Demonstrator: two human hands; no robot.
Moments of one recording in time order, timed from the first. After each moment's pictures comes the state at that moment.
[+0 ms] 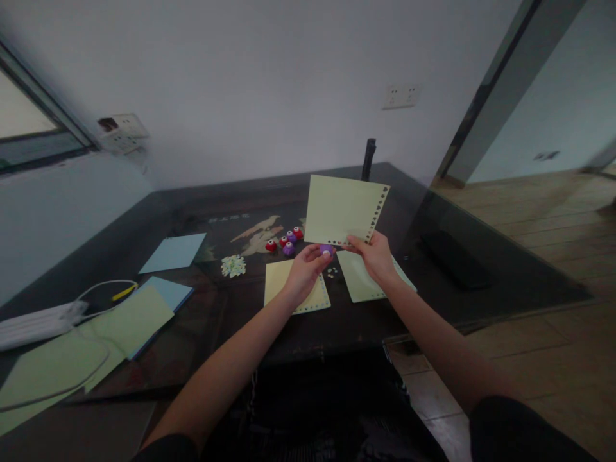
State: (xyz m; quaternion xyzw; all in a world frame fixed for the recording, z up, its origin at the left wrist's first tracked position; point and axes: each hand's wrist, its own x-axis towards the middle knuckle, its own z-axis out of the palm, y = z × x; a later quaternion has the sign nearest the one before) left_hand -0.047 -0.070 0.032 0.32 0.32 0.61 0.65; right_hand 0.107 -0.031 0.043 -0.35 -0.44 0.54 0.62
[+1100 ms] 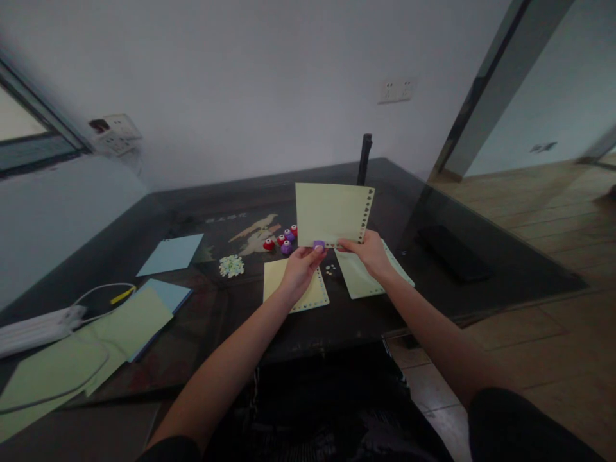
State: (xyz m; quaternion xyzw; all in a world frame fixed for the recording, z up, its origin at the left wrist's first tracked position) left_hand -0.050 -0.065 0.029 0.29 0.34 0.62 0.64; right_hand 0.110 -0.029 0.040 -0.41 -0.52 0.51 0.55
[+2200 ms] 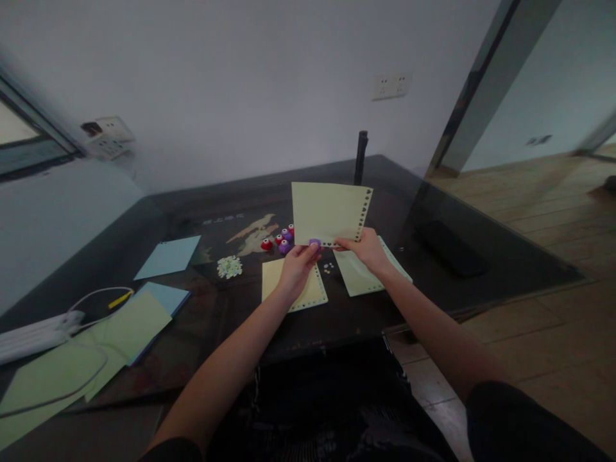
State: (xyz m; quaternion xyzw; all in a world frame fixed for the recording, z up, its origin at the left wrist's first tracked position) left_hand -0.053 -0.062 0.023 0.31 0.34 0.63 0.62; right_hand 0.115 -0.027 0.043 -0.41 -0.57 0.50 0.52
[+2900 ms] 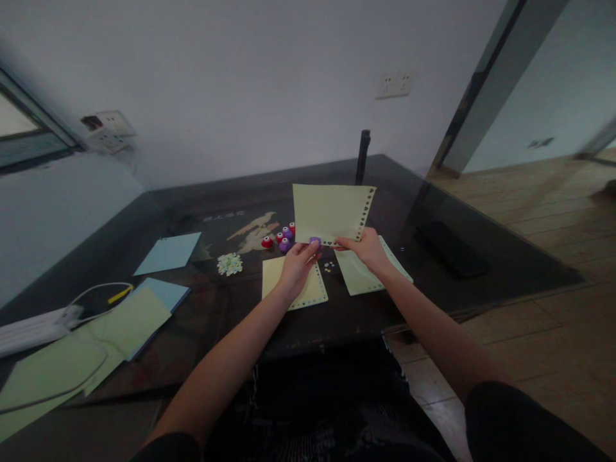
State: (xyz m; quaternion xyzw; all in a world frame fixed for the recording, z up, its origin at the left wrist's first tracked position) left_hand -0.054 -0.065 0.027 0.31 0.36 0.62 0.62; right_hand 0.116 -0.025 0.038 -0.42 -0.58 0.48 0.51
